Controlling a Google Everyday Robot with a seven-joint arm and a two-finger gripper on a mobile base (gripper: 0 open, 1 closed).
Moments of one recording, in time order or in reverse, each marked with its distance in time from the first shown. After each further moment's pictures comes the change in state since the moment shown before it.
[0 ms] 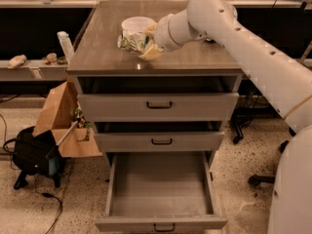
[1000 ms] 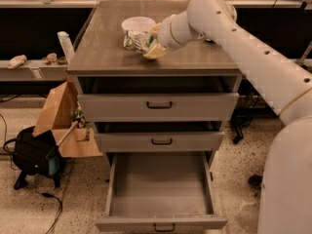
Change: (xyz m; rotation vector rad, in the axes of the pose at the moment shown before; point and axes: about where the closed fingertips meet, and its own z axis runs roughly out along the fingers) arm 0.022 -0.016 0.012 0.028 0.053 0.011
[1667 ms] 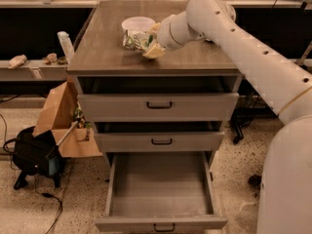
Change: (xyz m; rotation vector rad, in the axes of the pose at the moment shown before) arm 0.000 0.000 0.000 0.000 0.000 0.000
